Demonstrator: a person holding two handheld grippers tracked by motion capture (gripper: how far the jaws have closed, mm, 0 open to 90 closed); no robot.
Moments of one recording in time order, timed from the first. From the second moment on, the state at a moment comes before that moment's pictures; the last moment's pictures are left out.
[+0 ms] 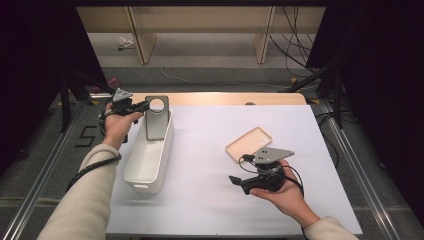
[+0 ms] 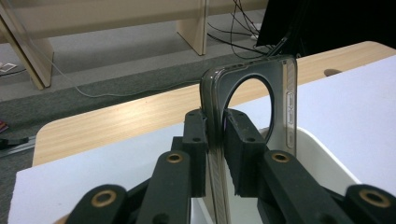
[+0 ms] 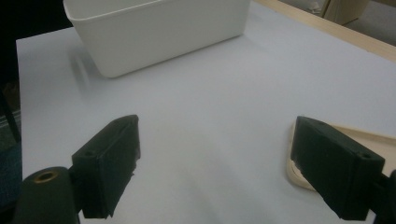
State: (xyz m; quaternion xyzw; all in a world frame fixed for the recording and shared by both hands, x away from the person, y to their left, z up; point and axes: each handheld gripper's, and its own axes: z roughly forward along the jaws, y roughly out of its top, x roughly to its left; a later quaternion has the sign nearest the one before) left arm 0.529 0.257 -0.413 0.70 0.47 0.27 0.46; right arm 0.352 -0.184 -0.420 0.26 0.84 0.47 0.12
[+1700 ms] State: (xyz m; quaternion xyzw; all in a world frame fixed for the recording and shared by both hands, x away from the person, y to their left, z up) left arm 0.456 0.259 -0.384 0.71 0.47 0.26 0.44; right arm 0.358 -0.190 -0.420 0.27 0.83 0.46 0.13
